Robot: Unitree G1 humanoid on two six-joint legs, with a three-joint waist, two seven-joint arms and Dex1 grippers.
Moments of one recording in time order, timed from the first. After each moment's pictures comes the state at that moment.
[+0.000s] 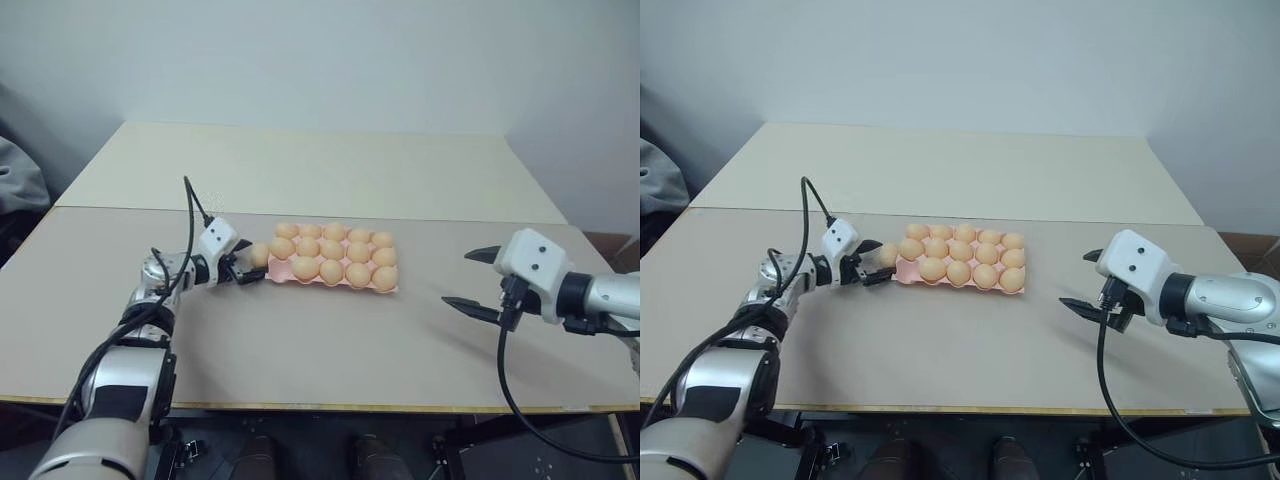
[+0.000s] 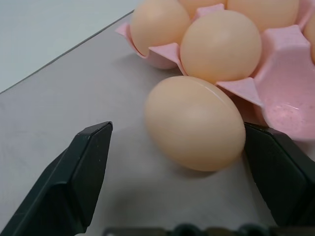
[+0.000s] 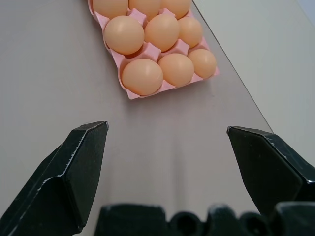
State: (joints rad) left arm -0.95 0.49 0.00 1.19 0.00 -0.24 -0.98; right arm -0.18 -1.03 -0.22 -0.47 0.34 0.58 0.90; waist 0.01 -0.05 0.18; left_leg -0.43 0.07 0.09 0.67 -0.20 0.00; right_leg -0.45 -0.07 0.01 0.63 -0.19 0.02
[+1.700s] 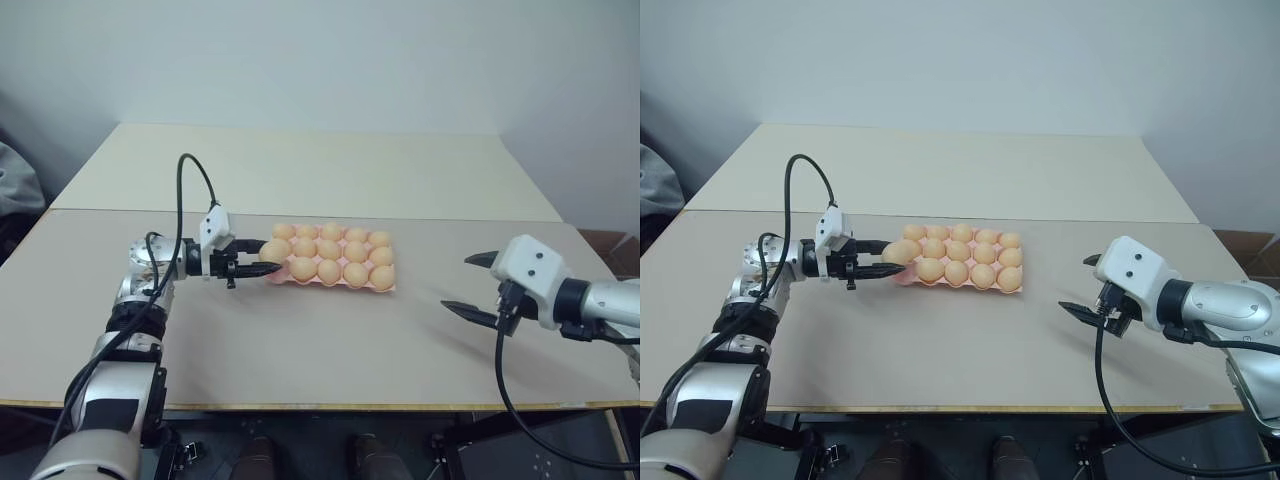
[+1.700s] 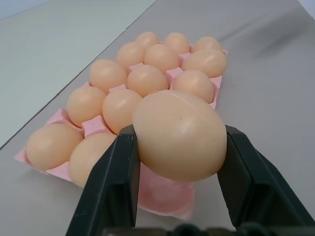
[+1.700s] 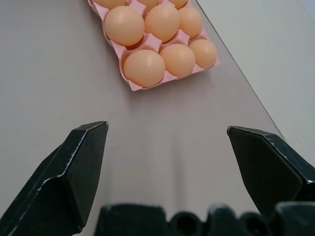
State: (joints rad) left arm -0.87 0.53 0.01 0.84 -0.18 -0.14 -1.40; right arm -0.14 -1.03 -0.22 -0.51 0.34 0.59 0.86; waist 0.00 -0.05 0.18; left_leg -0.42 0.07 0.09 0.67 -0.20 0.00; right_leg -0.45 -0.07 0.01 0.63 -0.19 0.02
